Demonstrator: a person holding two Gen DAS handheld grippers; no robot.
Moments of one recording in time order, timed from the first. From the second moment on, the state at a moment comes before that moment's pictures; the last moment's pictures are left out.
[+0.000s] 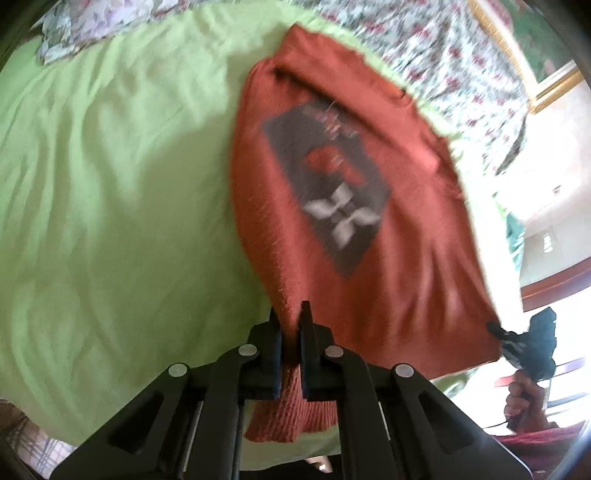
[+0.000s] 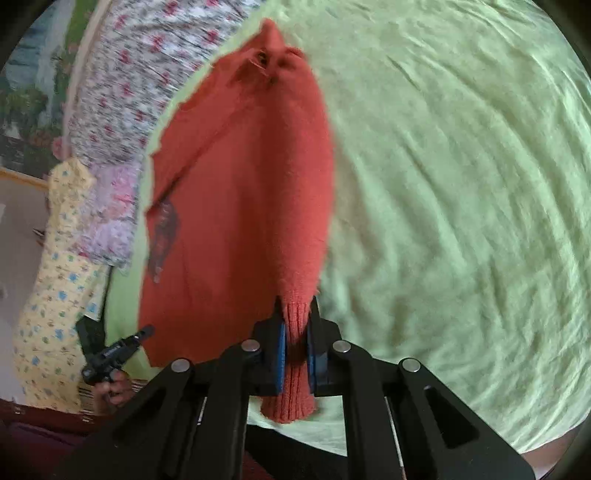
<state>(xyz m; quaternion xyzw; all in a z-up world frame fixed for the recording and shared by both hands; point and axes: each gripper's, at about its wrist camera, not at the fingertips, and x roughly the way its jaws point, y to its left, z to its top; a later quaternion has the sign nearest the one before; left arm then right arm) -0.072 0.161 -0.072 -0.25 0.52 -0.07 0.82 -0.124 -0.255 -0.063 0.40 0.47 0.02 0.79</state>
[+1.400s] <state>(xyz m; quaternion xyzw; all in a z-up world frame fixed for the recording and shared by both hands) 0.307 0.188 -0.040 -0.28 0.43 0.03 0.86 0.238 -0.368 -0.042 0.37 0.41 0.01 0.83</state>
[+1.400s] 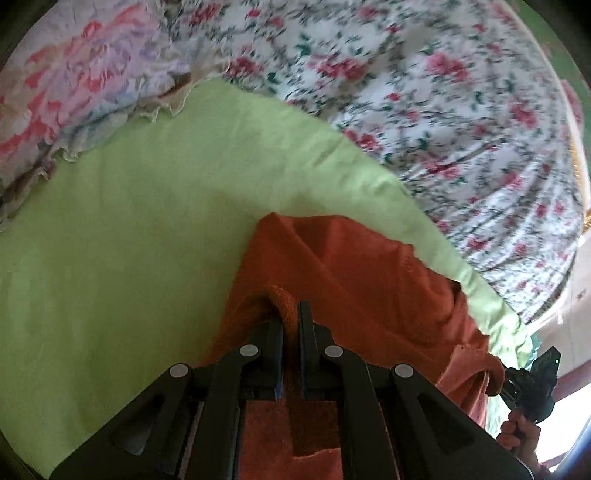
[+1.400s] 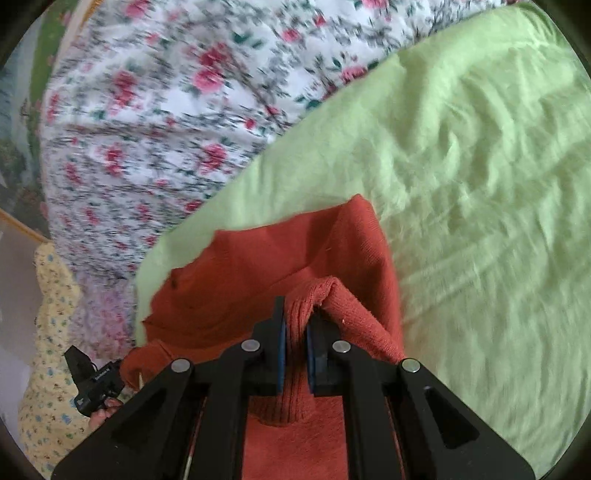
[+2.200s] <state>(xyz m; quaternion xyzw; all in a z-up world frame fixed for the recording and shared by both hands) 0.279 0.072 -0.029 -0.21 0.50 -0.16 0.83 0.226 -0.277 -0.014 0.21 0.46 0.14 0.85</state>
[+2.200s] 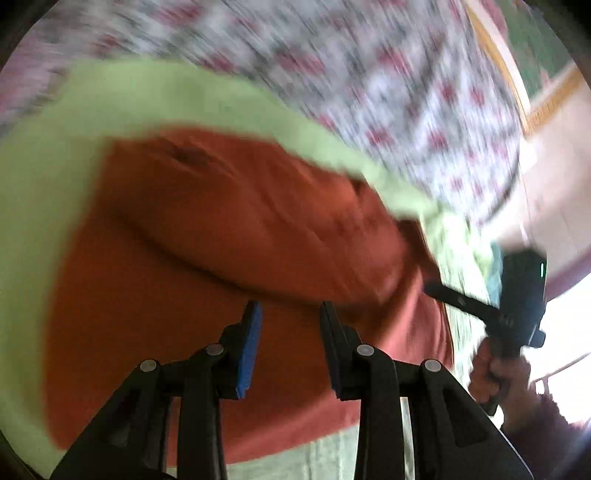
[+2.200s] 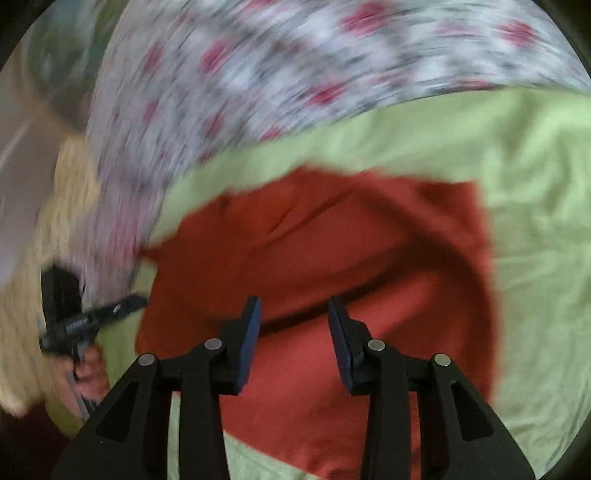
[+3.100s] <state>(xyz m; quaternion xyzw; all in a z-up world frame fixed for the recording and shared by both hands) 0.338 0.143 -0.018 -0.11 0.44 0.06 0.89 0.277 -0.375 -0.027 0.18 0.43 -0.04 0.88</state>
